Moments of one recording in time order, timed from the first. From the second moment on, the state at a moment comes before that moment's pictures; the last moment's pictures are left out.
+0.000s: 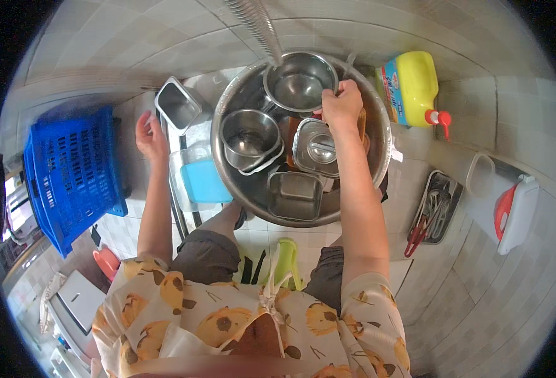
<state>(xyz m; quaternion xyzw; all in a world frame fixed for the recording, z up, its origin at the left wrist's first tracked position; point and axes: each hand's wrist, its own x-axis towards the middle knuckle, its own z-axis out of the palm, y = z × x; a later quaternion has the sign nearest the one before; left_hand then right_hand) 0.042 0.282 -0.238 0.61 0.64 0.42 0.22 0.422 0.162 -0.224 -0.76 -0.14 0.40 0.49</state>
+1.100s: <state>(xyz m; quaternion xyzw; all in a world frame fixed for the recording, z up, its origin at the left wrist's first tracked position) 0.307 0.220 -0.198 0.51 0.42 0.21 0.72 0.465 0.168 -0.215 -0.74 -0.35 0.35 0.45</state>
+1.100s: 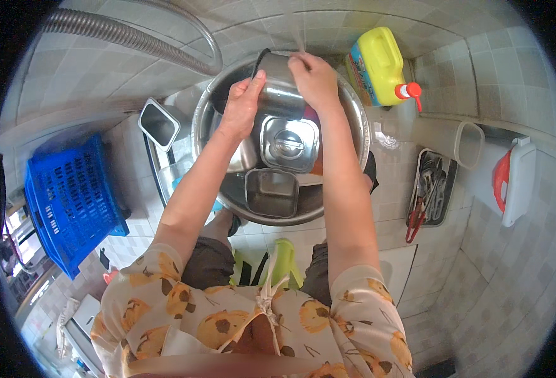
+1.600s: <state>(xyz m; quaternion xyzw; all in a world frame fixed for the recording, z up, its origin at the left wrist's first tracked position) 0.347 0.233 -0.177 0.20 0.45 0.35 0.80 0.432 0.168 -0.182 -0.78 -0.39 0.12 0.48</state>
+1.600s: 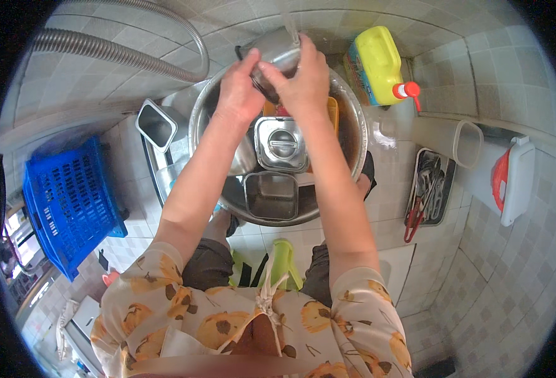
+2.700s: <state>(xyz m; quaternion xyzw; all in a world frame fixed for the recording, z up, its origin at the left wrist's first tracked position) 0.355 0.255 -0.140 0.93 0.04 -0.36 0.04 0.468 0.140 -0.193 -0.60 -0.14 0.55 0.57</state>
